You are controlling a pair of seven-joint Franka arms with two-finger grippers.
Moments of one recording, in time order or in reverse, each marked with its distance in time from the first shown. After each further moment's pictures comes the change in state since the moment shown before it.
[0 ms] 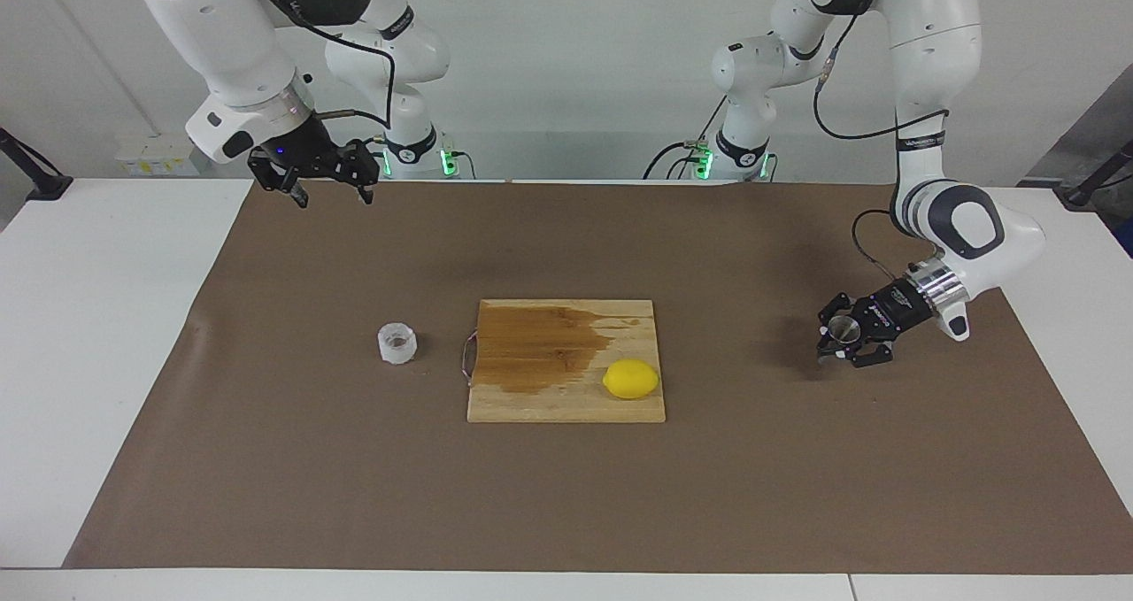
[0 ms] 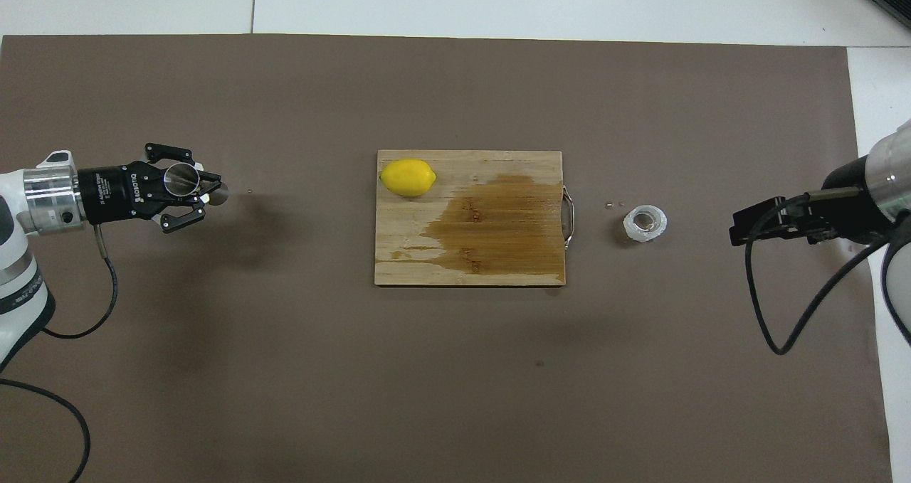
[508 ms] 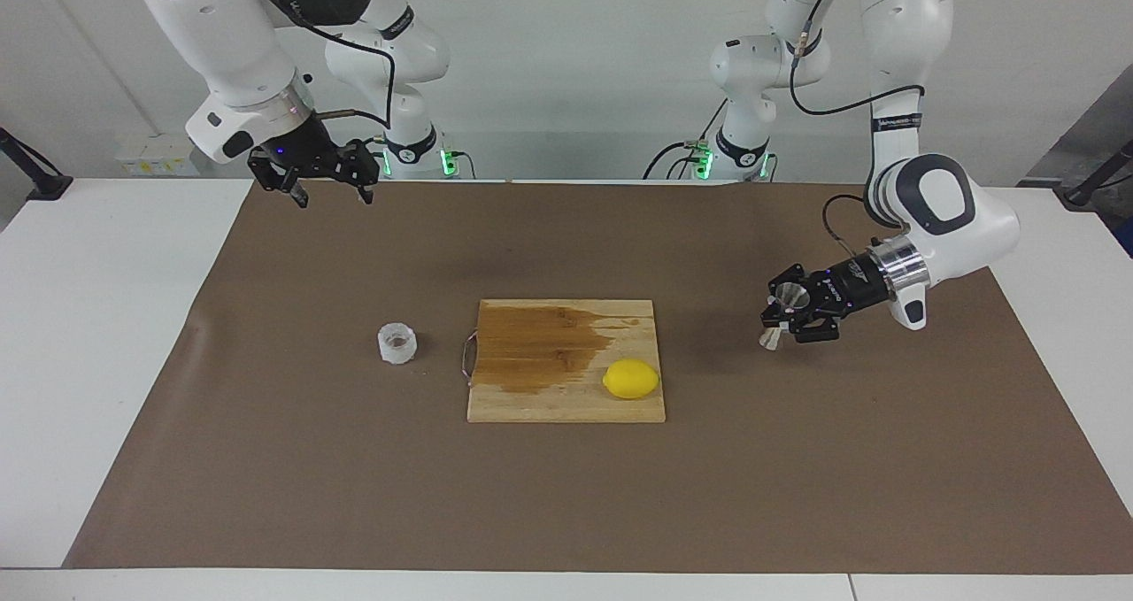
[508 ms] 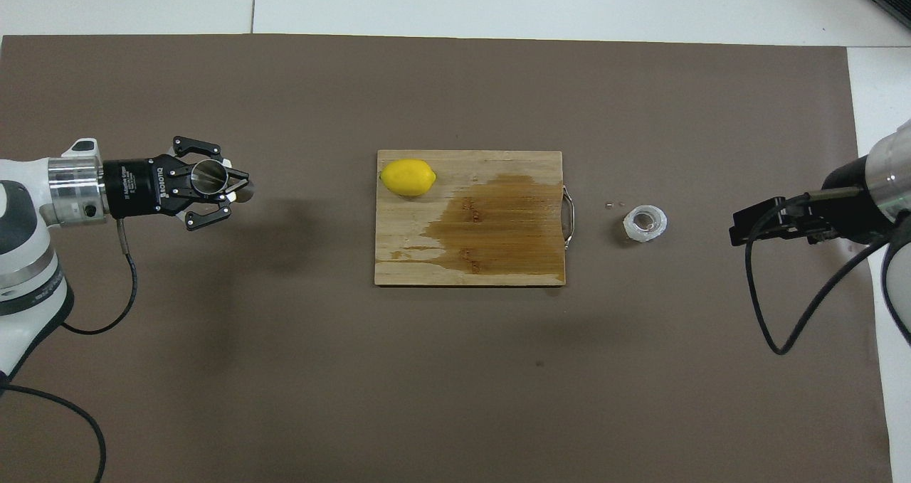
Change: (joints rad) left arm -0.209 -0.058 -0.003 -0.001 -0.143 -0.001 -0.053; right arm 0.000 0.000 0.000 0.000 0.000 0.000 0.000
